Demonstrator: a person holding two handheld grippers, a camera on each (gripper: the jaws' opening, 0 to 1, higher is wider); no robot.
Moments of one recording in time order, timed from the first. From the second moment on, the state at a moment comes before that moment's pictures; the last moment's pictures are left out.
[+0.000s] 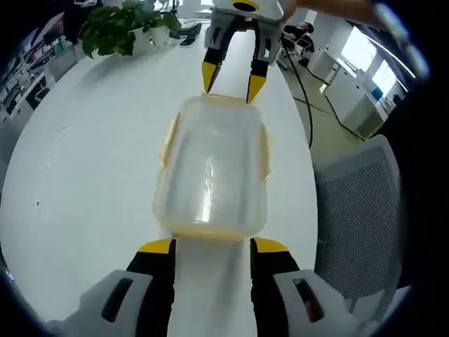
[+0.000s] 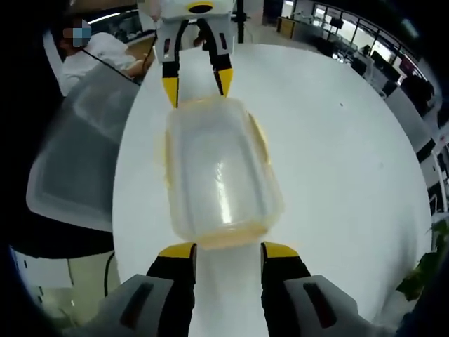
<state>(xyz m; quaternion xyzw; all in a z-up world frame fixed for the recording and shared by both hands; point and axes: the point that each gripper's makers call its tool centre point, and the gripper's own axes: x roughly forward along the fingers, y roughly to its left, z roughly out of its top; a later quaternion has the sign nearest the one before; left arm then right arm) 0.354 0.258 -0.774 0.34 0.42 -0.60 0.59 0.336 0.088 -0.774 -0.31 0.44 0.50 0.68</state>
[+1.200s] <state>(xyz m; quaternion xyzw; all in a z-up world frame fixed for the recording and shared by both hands) 0.362 0.267 -0.771 0.14 0.52 -0.48 0.69 0.351 0.090 -0.767 -0.11 0.49 0.39 0.78</state>
